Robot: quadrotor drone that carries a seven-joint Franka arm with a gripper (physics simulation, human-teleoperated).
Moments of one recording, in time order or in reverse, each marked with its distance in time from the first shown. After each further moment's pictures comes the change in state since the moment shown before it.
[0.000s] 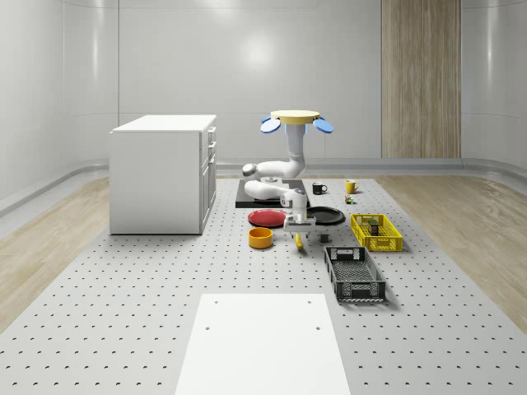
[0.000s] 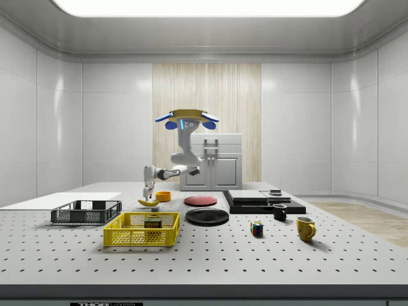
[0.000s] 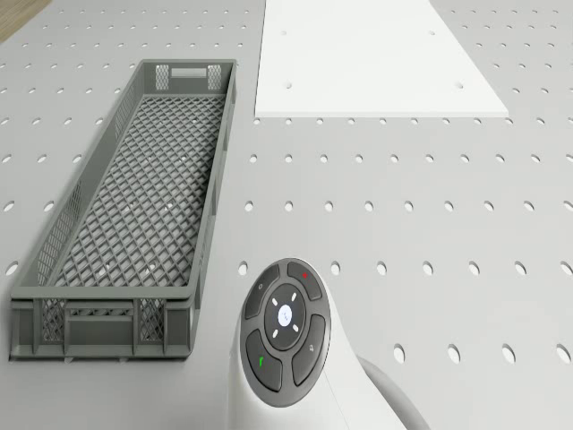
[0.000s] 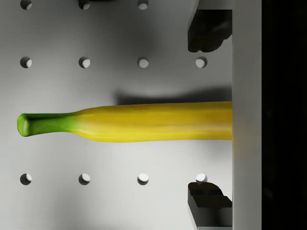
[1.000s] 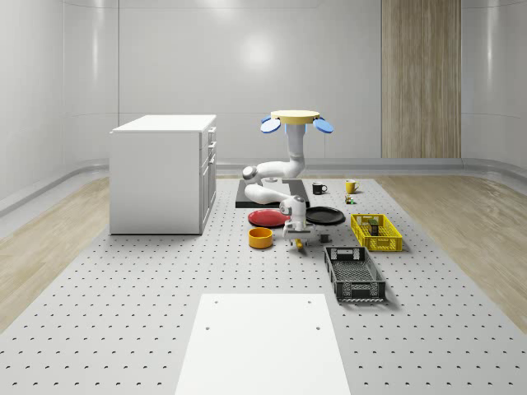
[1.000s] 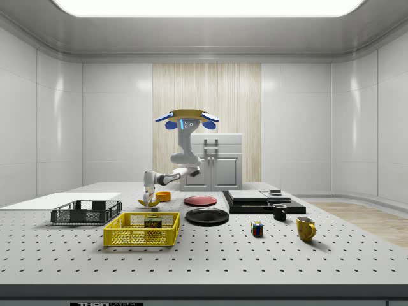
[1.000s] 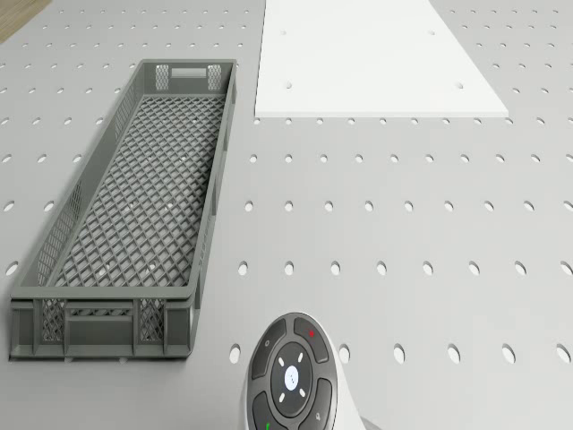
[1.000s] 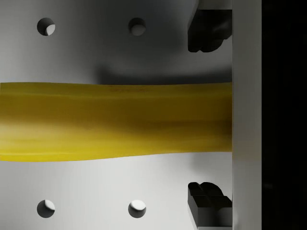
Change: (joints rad) arm -0.009 0.019 -0.124 0.075 -0.118 0.063 -0.027
